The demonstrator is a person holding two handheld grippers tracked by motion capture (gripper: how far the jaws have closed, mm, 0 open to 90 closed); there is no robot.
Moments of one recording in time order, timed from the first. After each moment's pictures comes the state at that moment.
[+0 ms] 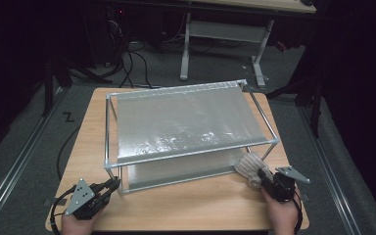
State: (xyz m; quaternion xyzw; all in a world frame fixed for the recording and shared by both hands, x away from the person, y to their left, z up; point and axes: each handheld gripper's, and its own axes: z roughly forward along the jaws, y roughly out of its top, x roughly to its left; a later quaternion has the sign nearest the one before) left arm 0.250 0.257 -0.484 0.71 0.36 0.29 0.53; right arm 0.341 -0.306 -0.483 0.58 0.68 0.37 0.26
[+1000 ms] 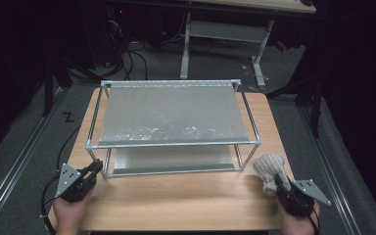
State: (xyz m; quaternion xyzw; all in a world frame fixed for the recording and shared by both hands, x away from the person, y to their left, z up) left arm 0.284 0.295 -0.485 0.66 0.45 0.35 0.49; right arm 0.291 -0.322 -0.450 0.56 0.64 0.38 0.36
